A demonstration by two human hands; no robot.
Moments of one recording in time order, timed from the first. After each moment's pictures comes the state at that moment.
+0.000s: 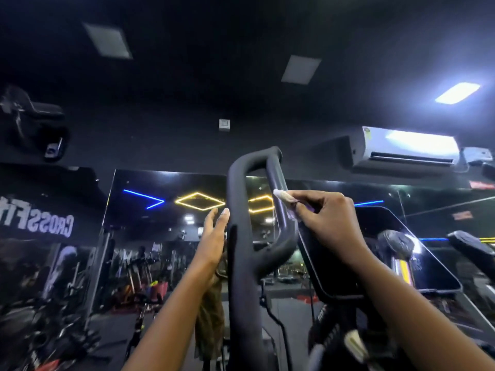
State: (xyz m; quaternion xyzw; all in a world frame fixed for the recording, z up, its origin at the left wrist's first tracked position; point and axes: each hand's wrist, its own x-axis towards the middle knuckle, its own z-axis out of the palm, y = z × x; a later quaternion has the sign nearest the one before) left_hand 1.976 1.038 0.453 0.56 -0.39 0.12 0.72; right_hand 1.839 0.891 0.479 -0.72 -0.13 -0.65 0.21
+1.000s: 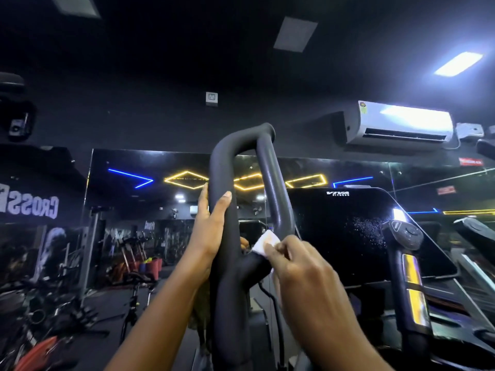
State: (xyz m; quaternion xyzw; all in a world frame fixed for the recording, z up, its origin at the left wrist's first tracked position) left_hand 1.980 1.010 0.482 0.51 -0.41 0.08 0.75; right_hand 1.869 0.916 0.414 -0.77 -0.01 -0.63 -0.09
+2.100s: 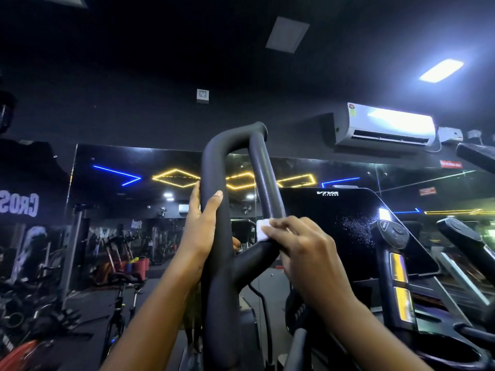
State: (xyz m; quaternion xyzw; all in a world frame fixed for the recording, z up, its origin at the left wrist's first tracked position) left_hand 1.982 1.009 0.481 0.51 -0.41 0.08 0.75; right_hand 1.878 0.881 0.435 -0.74 -0.06 -0.66 -0.08
